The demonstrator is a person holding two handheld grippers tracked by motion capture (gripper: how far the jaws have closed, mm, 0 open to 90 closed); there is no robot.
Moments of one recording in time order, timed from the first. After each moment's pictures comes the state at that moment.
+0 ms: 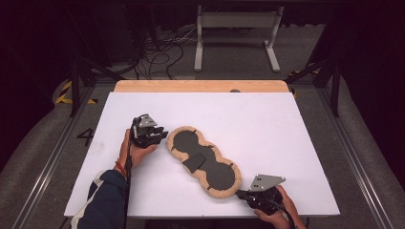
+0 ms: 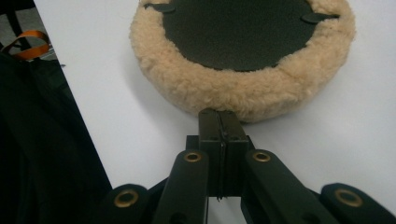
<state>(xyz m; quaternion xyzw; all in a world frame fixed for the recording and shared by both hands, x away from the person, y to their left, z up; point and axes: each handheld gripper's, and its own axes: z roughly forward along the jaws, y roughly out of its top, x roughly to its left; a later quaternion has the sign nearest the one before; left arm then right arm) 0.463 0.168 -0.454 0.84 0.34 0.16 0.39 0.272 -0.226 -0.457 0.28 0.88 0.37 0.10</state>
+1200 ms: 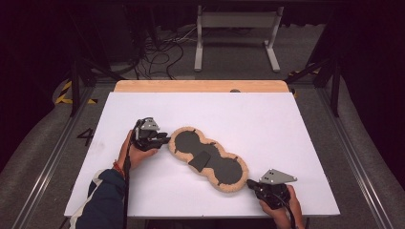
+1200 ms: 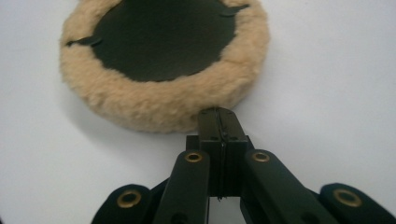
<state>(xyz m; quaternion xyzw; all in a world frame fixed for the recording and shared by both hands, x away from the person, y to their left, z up) 0.457 0.167 -0.453 0.86 0.31 0.13 0.38 0.280 -0.248 -0.460 0.40 0.82 0.37 0.18</state>
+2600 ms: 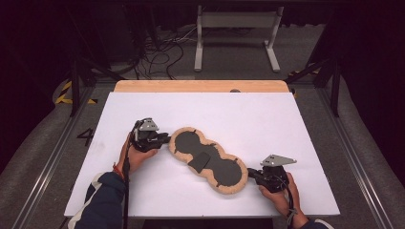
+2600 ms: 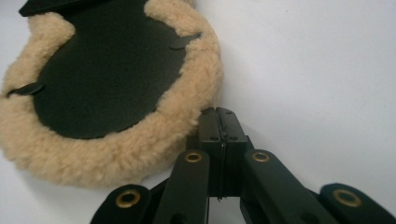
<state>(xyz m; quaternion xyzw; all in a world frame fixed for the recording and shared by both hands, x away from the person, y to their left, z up) 0.450 0.168 -0.447 0.85 0.31 0.14 0.40 0.317 -0.255 -0.457 0.43 0.81 0.38 0.14</state>
